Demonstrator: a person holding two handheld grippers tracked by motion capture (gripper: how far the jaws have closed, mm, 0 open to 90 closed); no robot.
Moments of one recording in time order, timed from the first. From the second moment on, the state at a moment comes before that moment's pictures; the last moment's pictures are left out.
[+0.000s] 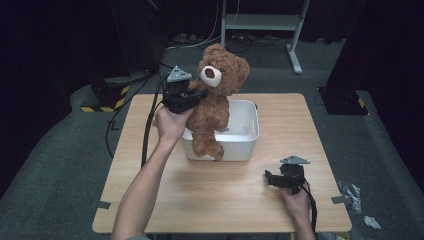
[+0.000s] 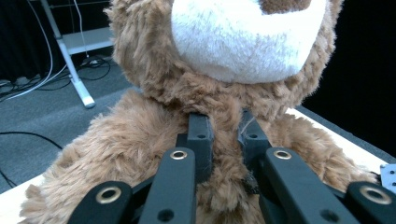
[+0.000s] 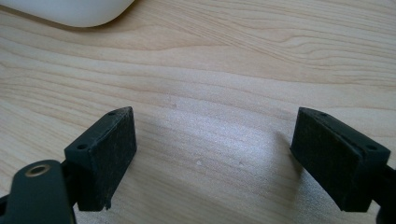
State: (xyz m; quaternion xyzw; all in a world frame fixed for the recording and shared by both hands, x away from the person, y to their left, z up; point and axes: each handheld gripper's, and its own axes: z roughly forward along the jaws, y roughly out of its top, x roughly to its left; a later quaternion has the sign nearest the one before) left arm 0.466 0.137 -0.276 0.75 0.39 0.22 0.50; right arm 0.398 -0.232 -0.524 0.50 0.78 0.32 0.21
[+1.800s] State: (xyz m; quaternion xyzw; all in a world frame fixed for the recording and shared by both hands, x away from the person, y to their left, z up) left arm 0.516 0.082 -0.316 0.77 0.40 0.17 0.48; right arm 0.398 -0.232 -0.524 0.50 0.78 0.32 0.21
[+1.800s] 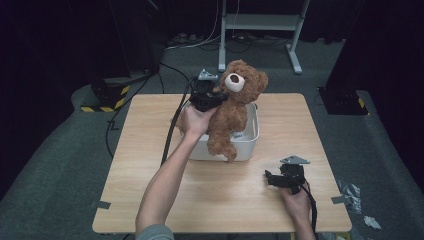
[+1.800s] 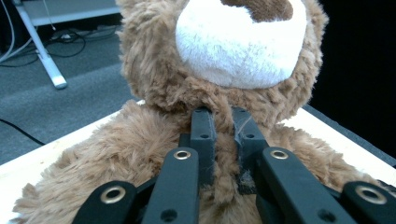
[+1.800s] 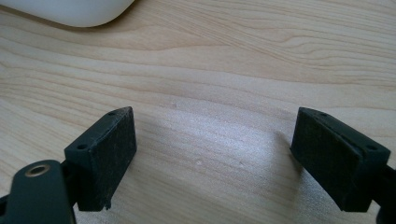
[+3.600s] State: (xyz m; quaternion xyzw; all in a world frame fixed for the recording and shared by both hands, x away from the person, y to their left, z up) left arm 0.528 0.085 -0.351 0.79 0.42 0.13 0.43; right arm 0.398 -0.232 -0.524 0.50 0.78 0.32 0.21
